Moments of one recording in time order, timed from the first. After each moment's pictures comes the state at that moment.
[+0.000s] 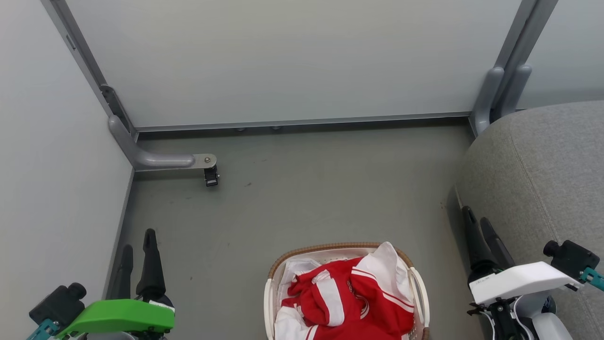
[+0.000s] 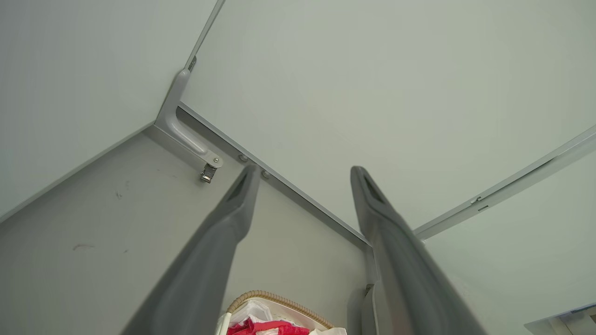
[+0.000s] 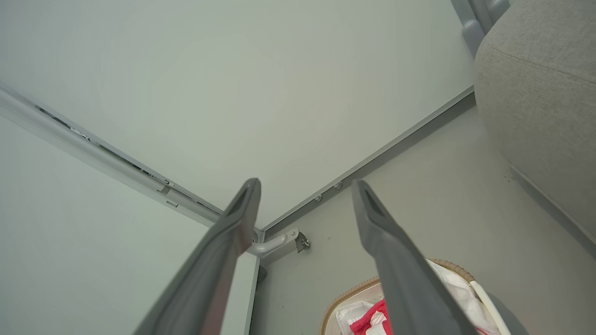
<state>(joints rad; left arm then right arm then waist) 0.02 0.01 0.04 0.13 -0.79 -0.11 -0.08 -0.07 -0.04 0.00 0.18 0.86 0.13 -0.09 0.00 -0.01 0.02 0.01</state>
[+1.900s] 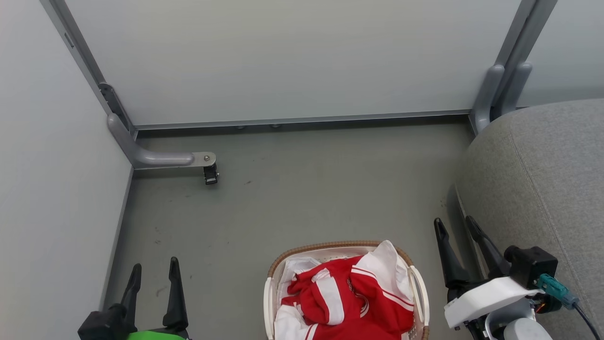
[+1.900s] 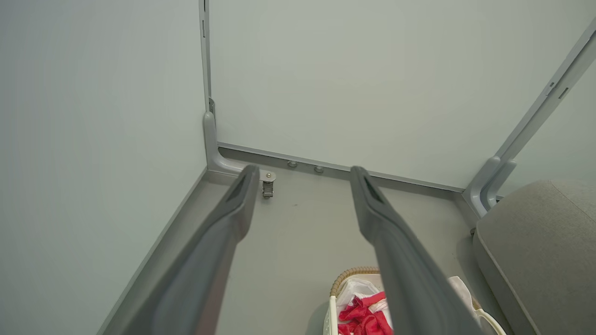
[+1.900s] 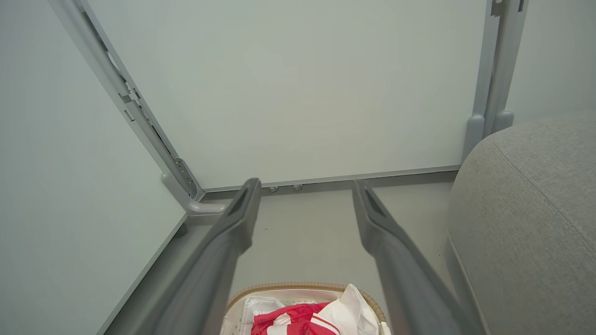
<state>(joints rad) 0.11 0.02 -0.01 0.15 -0.28 -0.11 -0.23 -0.05 -0.05 0.07 0.20 0.32 0.13 -0.23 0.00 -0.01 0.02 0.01</state>
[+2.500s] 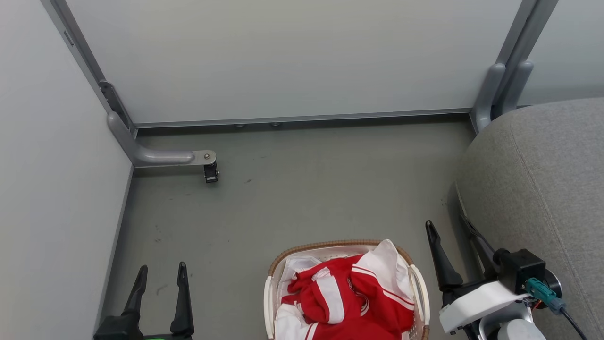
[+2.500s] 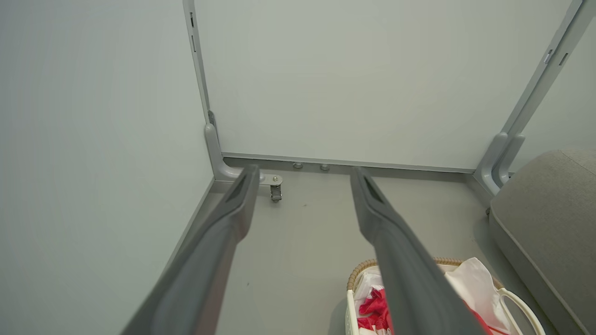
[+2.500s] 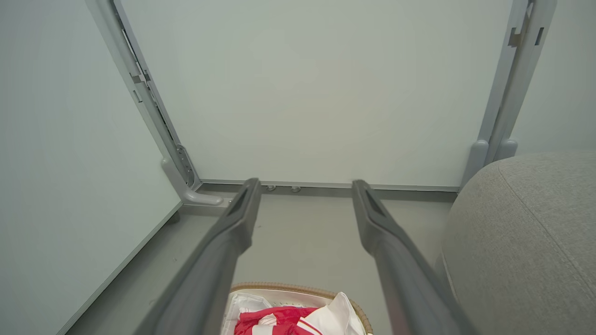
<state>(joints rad) 0.13 0.02 -0.02 0.14 -0.15 -0.11 -0.26 -0.05 -0.05 0.09 0.19 0.20 0.13 -0.26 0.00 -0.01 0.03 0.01</state>
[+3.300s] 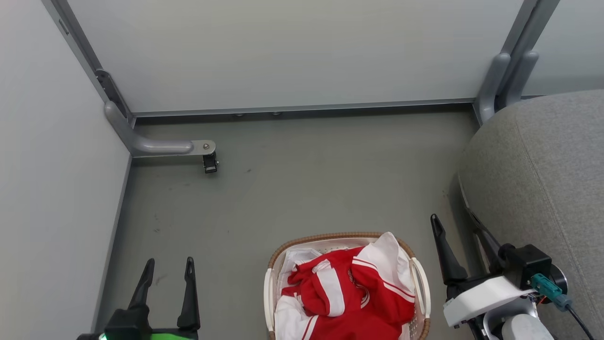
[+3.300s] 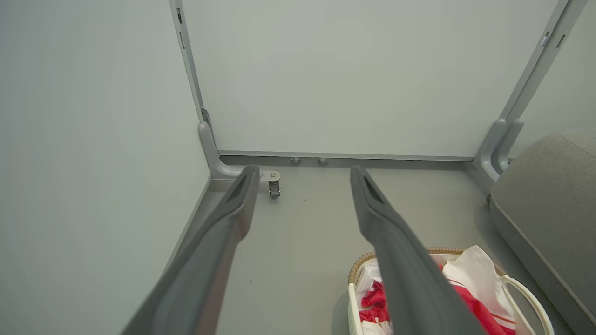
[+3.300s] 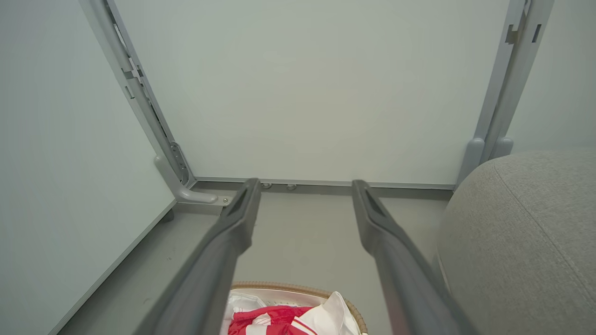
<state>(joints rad) 0.12 0.02 -0.04 0.14 -0.11 -0.11 -0.26 -0.05 -0.05 0.07 0.18 0.19 0.13 -0.26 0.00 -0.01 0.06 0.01</state>
